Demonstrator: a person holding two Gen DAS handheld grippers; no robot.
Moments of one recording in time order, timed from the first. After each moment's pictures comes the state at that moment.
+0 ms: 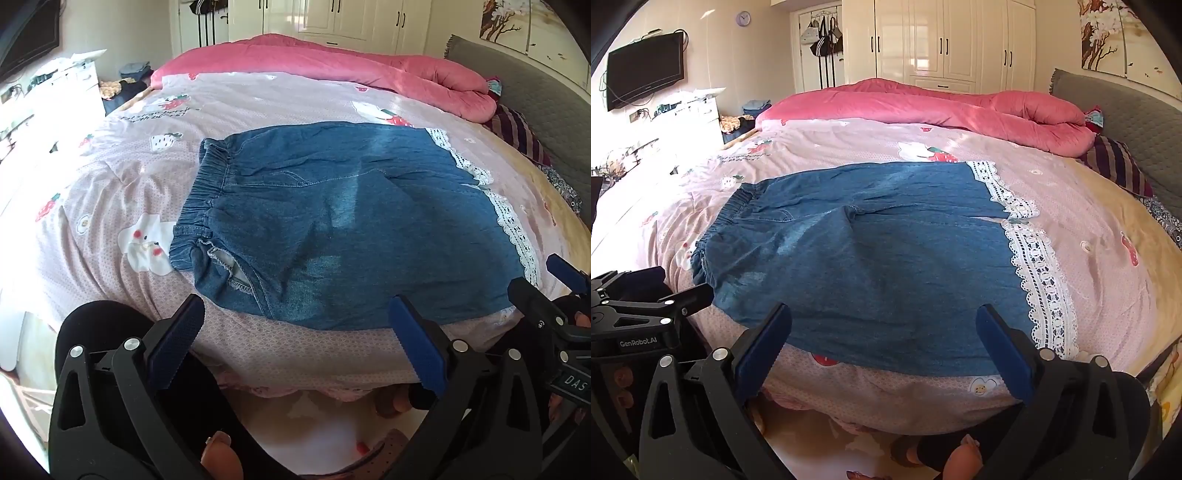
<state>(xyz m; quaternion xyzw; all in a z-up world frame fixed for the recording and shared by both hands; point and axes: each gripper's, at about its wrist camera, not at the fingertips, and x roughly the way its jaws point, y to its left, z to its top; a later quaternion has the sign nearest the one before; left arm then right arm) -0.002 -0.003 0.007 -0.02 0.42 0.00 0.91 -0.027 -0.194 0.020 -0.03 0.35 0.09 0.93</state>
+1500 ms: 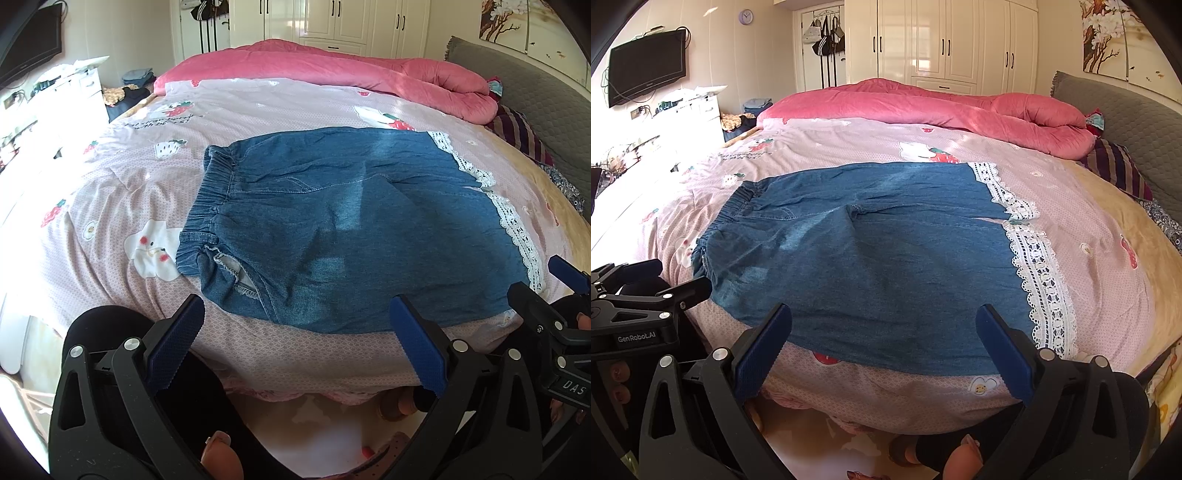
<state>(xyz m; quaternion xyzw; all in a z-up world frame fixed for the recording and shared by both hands) -0.004 -0.002 0.009 -0.01 0.41 0.00 0.91 -0.029 -0.190 0.021 -0.04 0.35 0.09 0.93</state>
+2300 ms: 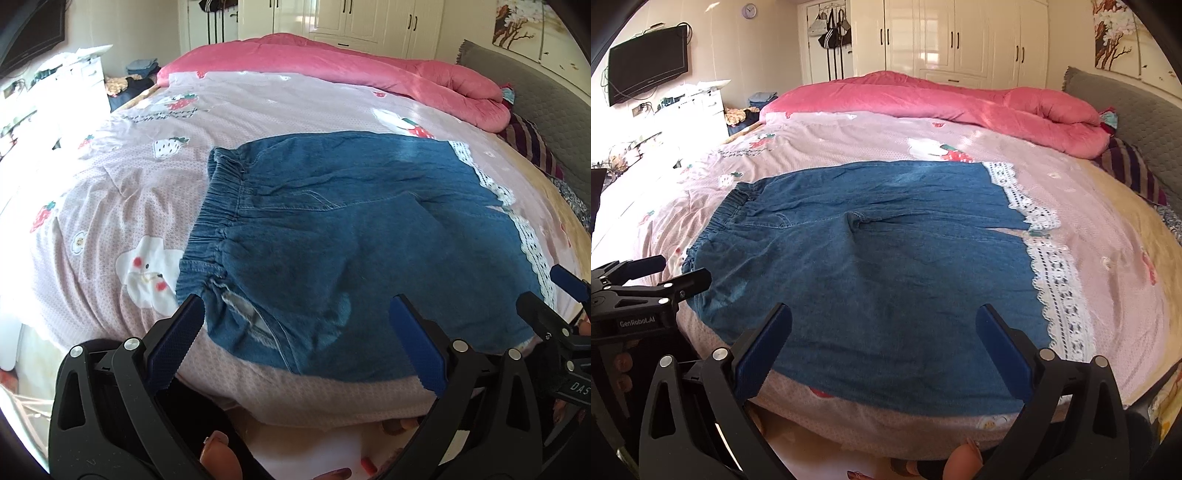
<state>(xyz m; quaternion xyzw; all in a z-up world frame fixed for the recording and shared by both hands) 0.044 0.022 0.001 -0.03 0.42 0.02 0.90 0.028 -0.183 0.014 -0.03 0.38 0.12 0.92</state>
